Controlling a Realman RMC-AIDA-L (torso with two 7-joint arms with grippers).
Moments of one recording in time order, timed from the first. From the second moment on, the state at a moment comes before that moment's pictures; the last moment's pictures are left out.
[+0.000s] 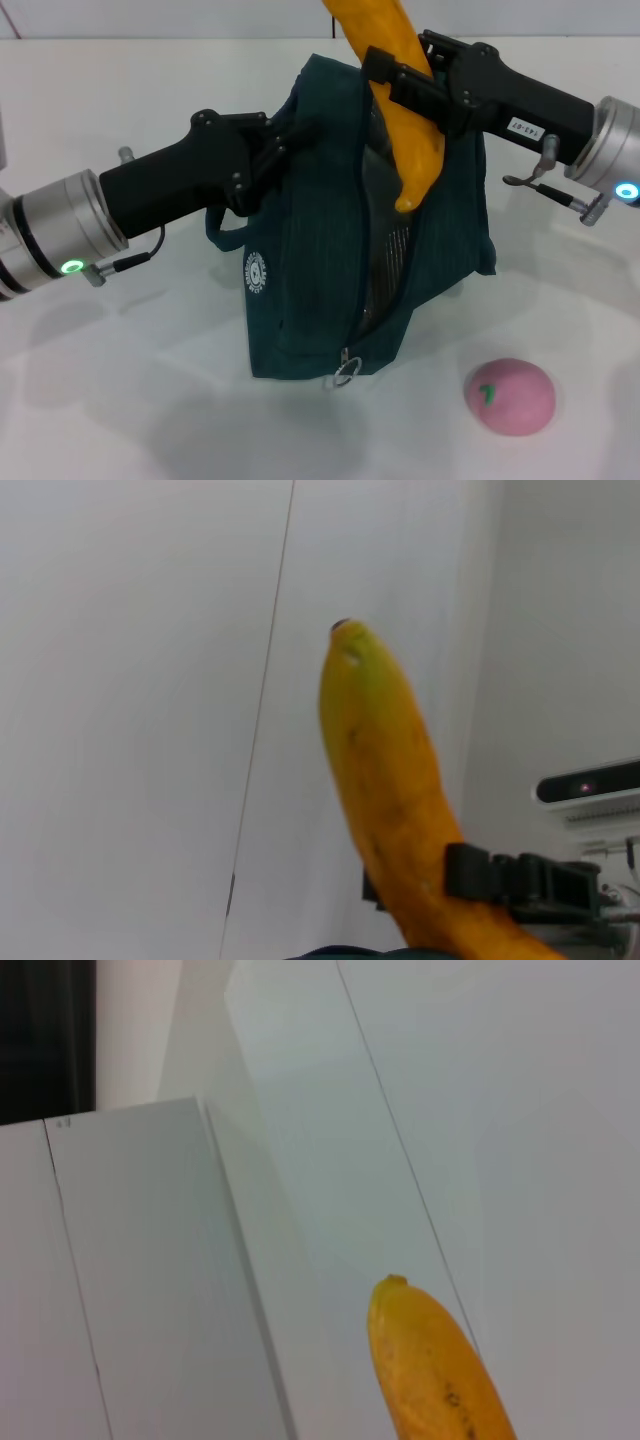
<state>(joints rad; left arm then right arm) -0.69 -2.09 2.84 -0.29 -0.60 1.77 -0.91 0.82 2.03 -0.97 -0.05 -1.20 -1.56 1.00</state>
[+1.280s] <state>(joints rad) -0.69 -2.08 2.84 -0.28 -0.63 1.75 -0.91 0.89 2.03 -0.98 -0.07 -1.21 -1.57 0.75</state>
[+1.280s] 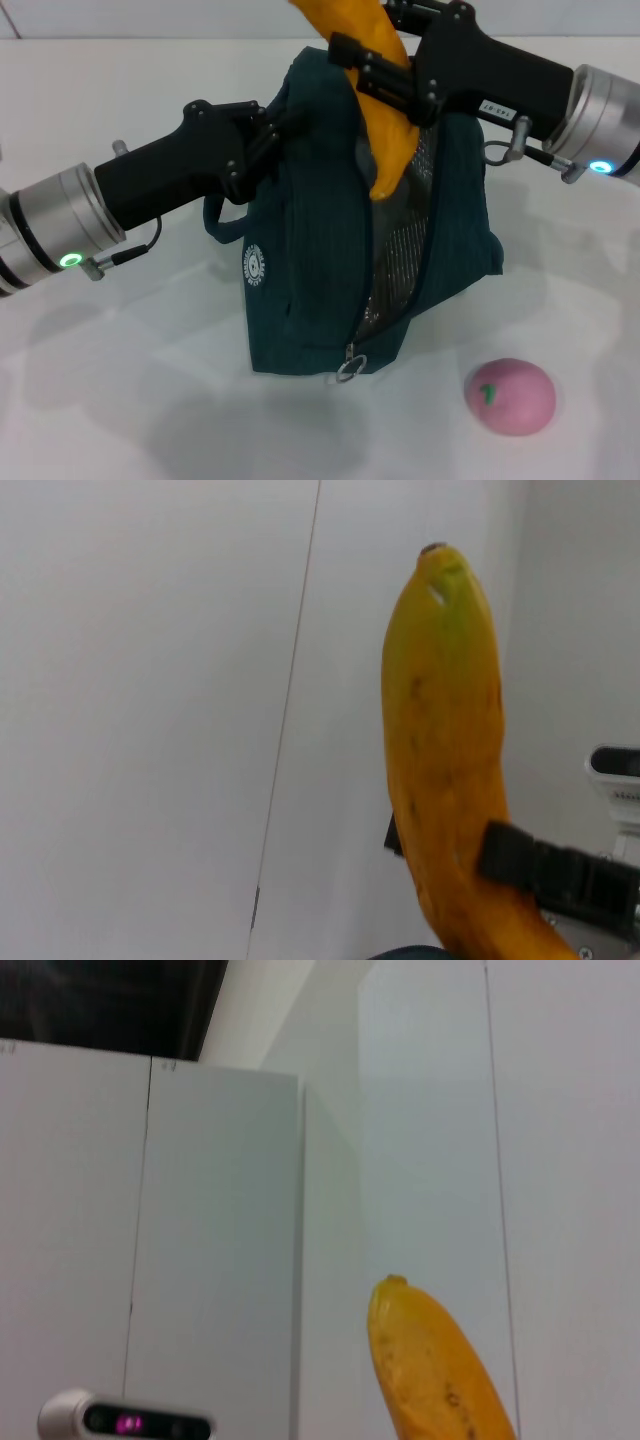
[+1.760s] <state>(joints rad) -0.69 -2.08 2.84 -0.29 -0.63 1.75 -0.91 0.84 2.03 -1.07 -0.08 -1.21 -1.55 0.74</state>
